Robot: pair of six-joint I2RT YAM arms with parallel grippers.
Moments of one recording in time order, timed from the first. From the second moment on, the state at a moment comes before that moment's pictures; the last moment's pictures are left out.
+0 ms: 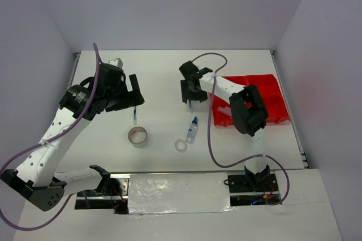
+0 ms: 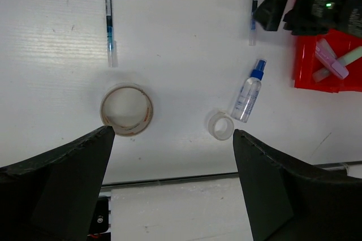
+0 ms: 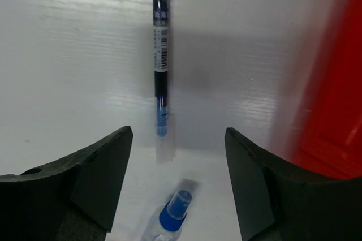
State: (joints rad) left arm -0.50 1.16 1.45 -1.11 -0.17 -0.67; right arm 0.55 2.03 1.61 -0.70 0.20 0.46
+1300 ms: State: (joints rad) left arm -0.37 1.24 1.50 -1.11 -0.04 -0.47; right arm 0.53 2.19 1.83 -0.73 -0.10 0.53
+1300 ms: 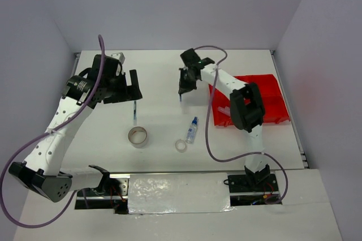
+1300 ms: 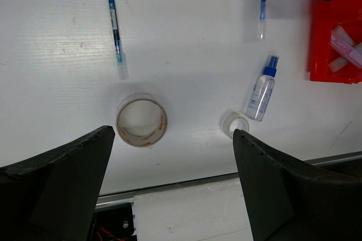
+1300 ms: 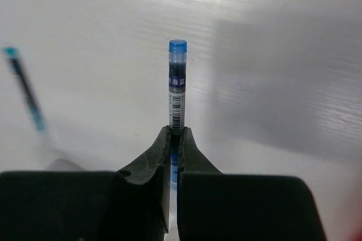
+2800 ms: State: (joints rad) left arm -0.22 1.36 1.33 -0.89 -0.06 -0.45; right arm 0.07 1.74 1.44 -0.62 0.06 1.11
